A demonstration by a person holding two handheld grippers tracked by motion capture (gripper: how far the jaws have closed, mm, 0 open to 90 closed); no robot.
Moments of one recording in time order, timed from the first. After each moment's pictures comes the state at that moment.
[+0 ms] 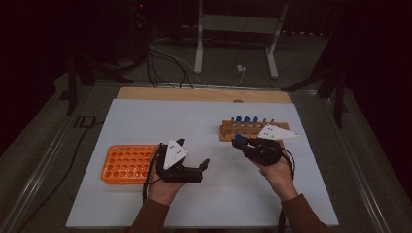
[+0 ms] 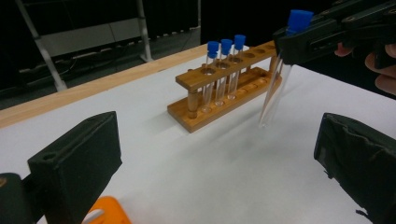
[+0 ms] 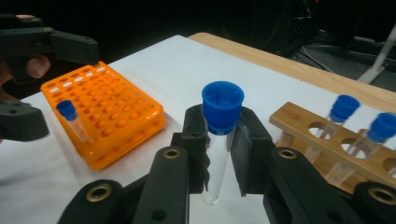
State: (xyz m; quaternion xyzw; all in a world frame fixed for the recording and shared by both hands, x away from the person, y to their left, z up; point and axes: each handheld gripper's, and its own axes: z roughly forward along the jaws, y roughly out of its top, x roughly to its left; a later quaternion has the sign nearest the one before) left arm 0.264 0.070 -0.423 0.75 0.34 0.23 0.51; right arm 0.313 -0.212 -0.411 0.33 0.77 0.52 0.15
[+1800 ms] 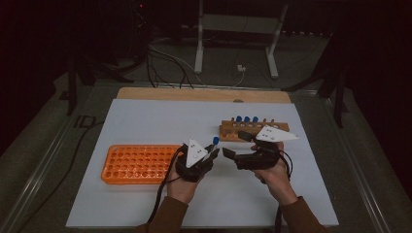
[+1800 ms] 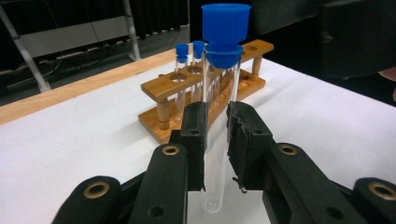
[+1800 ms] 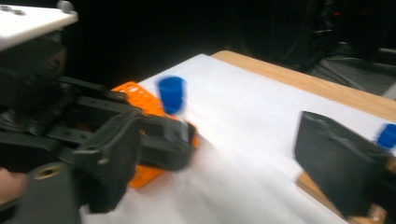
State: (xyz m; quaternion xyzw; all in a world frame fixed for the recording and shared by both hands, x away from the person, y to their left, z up) left arm 0.272 0.032 -0.428 0.76 0.34 0.22 0.51; right arm 0.296 -0.199 -0.394 0.32 0.76 0.55 0.14
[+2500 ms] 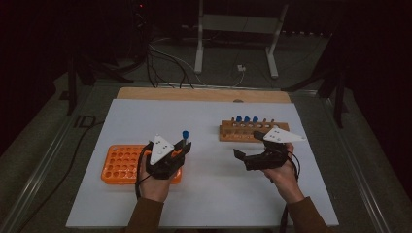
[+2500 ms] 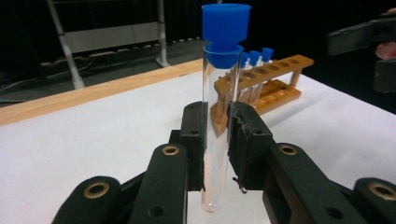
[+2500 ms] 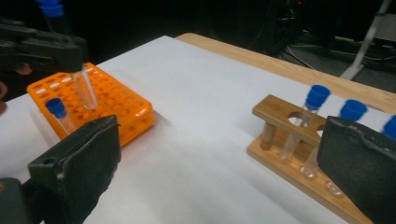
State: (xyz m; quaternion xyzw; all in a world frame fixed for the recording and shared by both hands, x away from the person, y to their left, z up) left arm 0.269 0.104 -0.418 0.72 0.39 0.24 0.52; right arm 0.304 -0.226 -0.411 0.35 0.76 0.51 0.17
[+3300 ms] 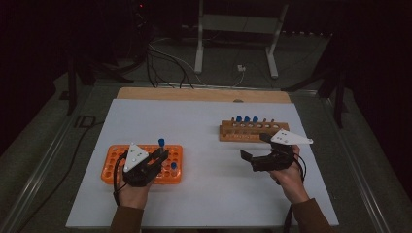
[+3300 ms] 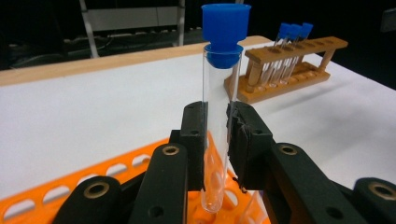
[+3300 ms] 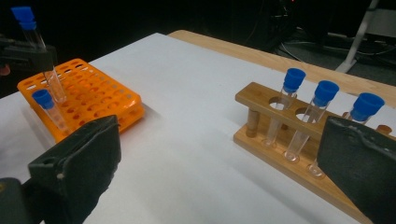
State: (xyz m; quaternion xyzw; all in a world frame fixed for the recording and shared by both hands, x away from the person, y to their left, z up) left arm 0.256 0.157 -0.445 0.72 0.43 0.23 0.50; right arm 0.303 -0.244 -0.419 0.36 0.76 0.51 0.17
